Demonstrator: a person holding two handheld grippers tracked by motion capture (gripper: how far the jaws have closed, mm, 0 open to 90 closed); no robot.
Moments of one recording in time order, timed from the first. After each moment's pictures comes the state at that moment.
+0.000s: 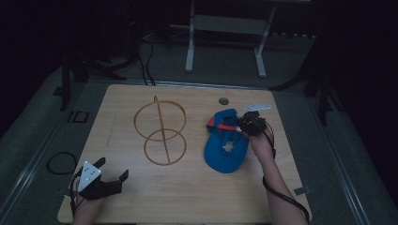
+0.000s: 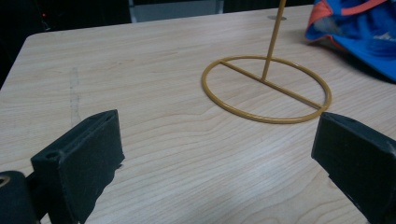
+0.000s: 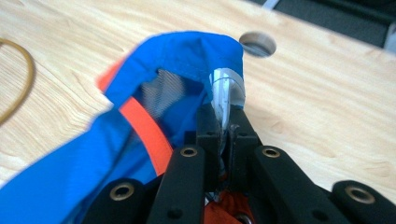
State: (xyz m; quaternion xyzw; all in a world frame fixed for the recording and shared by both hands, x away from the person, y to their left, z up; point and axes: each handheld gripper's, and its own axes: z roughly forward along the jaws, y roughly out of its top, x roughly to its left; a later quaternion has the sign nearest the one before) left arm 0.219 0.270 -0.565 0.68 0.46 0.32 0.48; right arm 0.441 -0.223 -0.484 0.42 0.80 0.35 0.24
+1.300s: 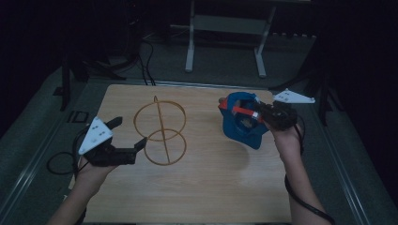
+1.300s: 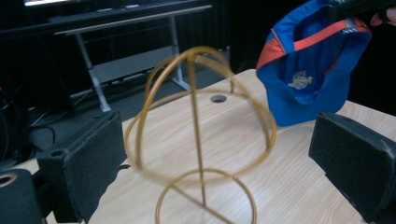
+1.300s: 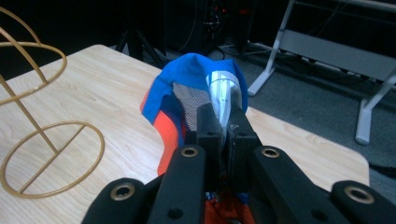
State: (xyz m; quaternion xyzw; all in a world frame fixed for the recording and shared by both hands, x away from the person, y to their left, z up) left arm 0.245 0.204 -0.387 0.71 0.34 0.32 0.52; right arm 0.370 -0.254 -0.362 0.37 0.75 0.46 0.29
